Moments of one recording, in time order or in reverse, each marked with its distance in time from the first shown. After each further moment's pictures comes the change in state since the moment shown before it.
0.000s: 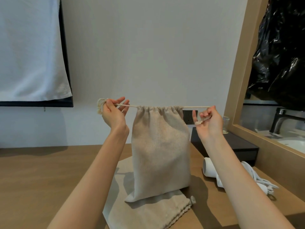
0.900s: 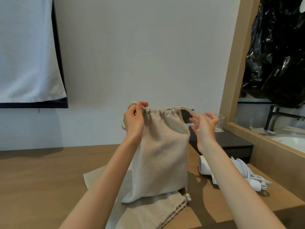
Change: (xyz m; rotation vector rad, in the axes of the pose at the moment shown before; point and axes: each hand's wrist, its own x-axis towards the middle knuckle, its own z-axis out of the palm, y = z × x) left_hand -0.039 -0.032 0.017 0.476 -0.337 0.176; right_hand -0.016 0.001 -0.018 -0.577 0.008 -0.098
